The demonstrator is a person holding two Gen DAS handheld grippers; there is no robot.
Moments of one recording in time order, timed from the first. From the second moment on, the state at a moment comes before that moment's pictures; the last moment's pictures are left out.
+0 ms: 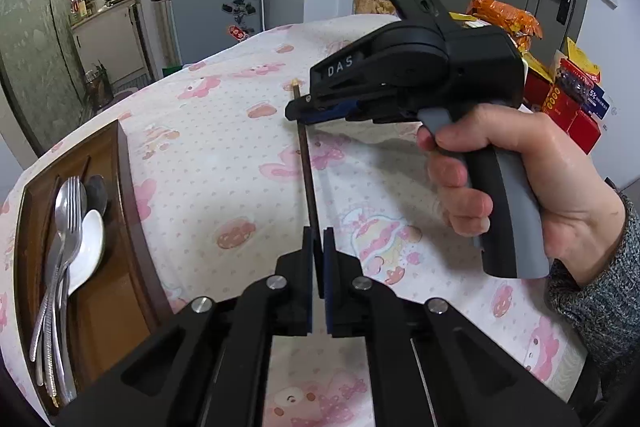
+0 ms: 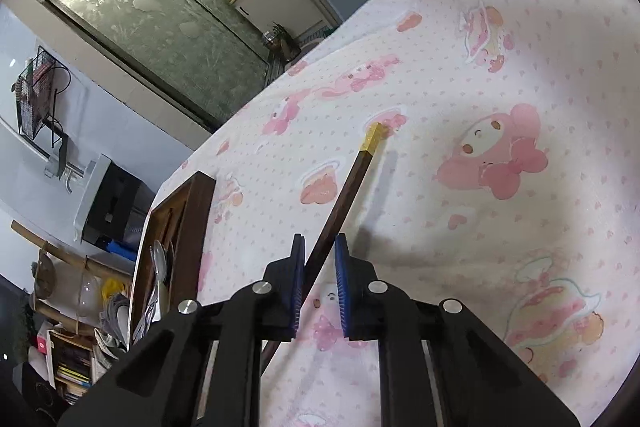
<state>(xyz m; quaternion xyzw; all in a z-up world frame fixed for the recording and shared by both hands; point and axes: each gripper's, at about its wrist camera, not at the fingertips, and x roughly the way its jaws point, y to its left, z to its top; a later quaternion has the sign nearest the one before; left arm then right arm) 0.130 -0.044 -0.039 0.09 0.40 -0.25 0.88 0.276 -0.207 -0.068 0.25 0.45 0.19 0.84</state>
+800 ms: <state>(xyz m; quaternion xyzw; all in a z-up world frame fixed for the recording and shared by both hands) 0.099 0.115 -0.023 0.05 0.40 -0.12 0.91 0.270 -0.008 -0.013 0.15 0.43 0.30 0.84</state>
